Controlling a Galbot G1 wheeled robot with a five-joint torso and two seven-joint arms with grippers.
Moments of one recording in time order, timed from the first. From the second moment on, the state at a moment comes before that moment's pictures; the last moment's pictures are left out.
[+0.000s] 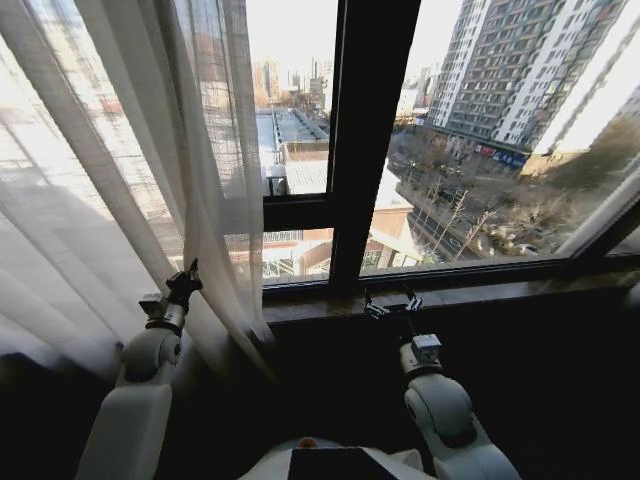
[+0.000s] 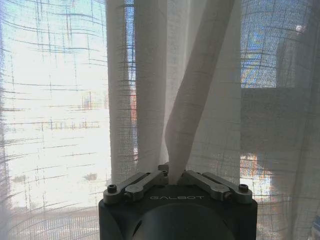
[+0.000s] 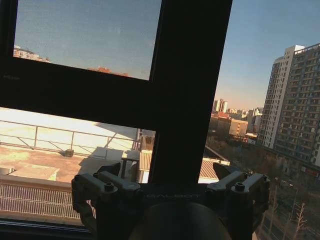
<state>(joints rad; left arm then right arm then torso) 1.22 -1.22 -0.71 -1.96 -0.35 0.27 0.00 -1.53 1.29 0.43 2.26 0.05 -0.25 0.19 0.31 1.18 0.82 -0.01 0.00</state>
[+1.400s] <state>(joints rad) 1.38 -1.27 -0.78 -2.08 -0.35 0.26 0.00 -1.55 1.29 0.41 2.27 0.05 -0.25 0.19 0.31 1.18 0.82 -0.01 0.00</state>
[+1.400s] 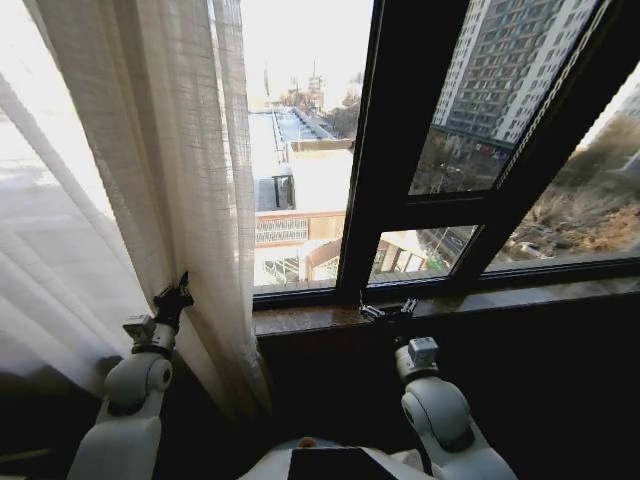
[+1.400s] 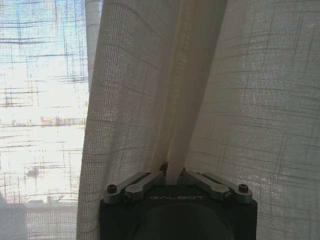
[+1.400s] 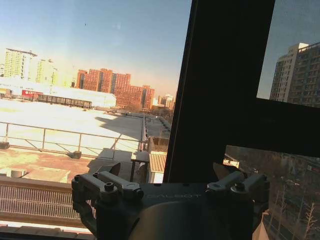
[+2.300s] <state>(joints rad) 1.41 -1.29 -0.85 -2.09 -0.35 0.25 -0.04 -1.55 1.30 0.39 2.26 0.05 -0.23 0.18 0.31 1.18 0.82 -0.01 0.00</state>
